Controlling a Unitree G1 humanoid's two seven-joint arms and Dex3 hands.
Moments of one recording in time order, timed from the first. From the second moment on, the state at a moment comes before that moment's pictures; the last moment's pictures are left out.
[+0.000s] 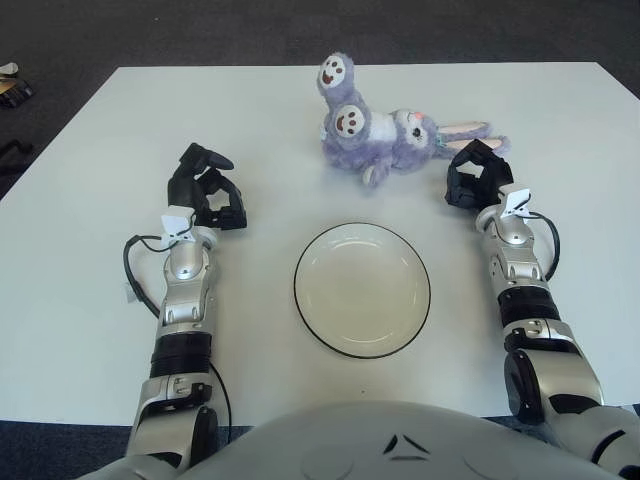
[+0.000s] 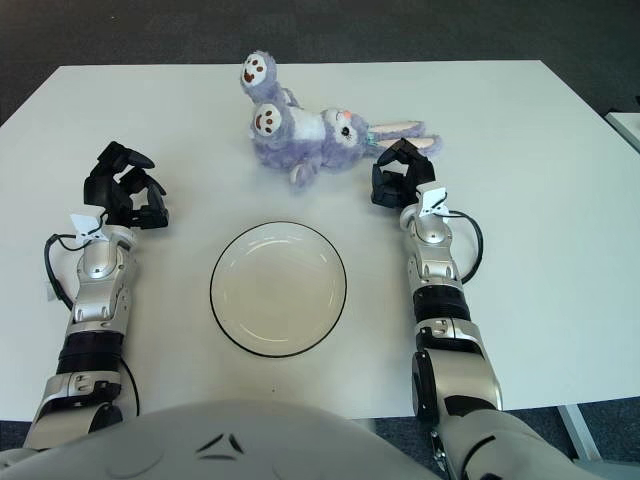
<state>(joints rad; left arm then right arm) -0.12 0.09 0.19 0.16 -0.03 -0.28 0.11 -0.41 -0.21 -0.12 0.57 0.05 -0.20 0.03</state>
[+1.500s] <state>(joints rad) -0.12 0.09 0.19 0.16 -0.03 -0.27 0.10 -0.41 -0.21 -0.12 0.55 0.05 -0.18 0.02</state>
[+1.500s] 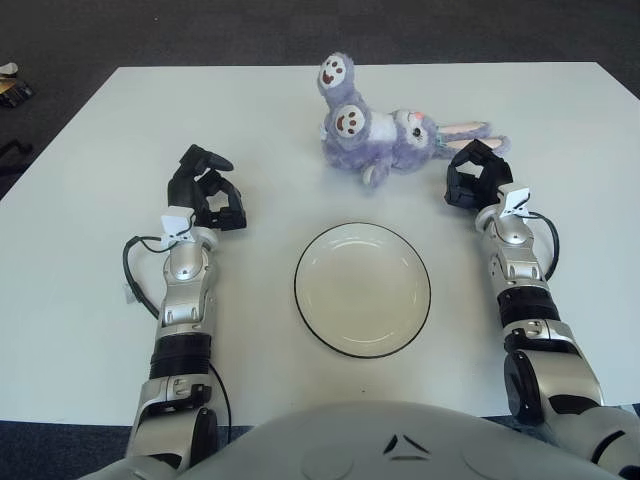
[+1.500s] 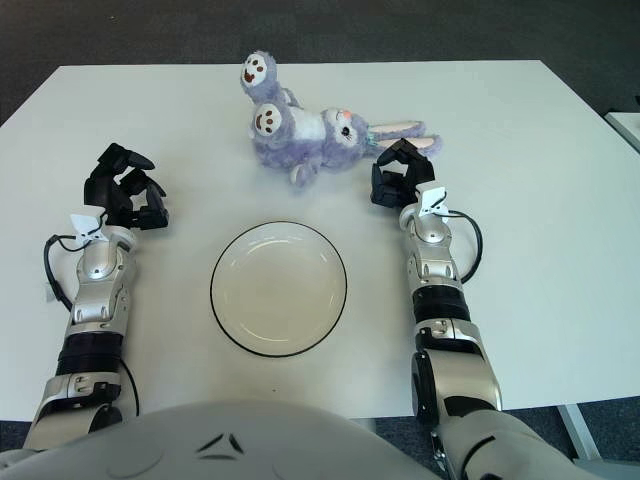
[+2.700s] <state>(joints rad) -0.12 0.09 0.19 0.17 -0.02 -0.26 0.10 -0.41 -0.21 -0.12 0.58 0.05 -0.20 0.01</state>
